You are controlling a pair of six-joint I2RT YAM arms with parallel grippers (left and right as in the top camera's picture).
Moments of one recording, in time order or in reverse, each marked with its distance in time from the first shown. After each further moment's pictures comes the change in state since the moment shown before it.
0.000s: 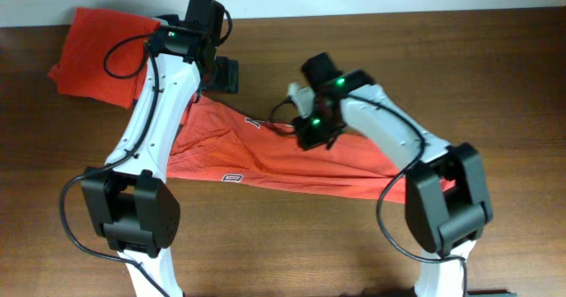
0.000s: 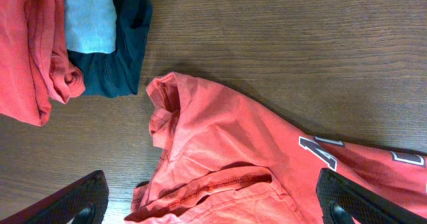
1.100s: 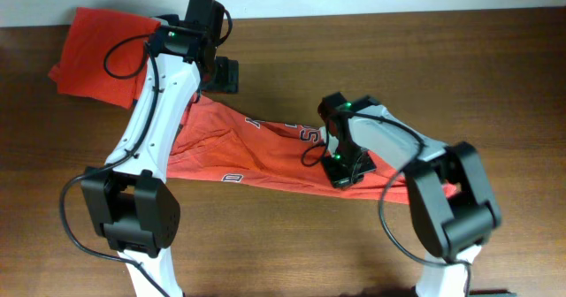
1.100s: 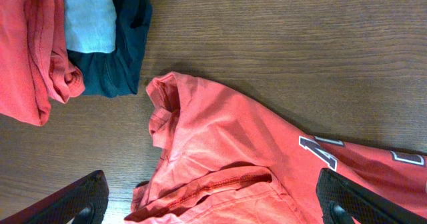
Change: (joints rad) left arm 0.000 0.000 0.000 0.000 0.000 0.000; right arm -0.021 -0.048 -0.267 -0.124 0.246 0.069
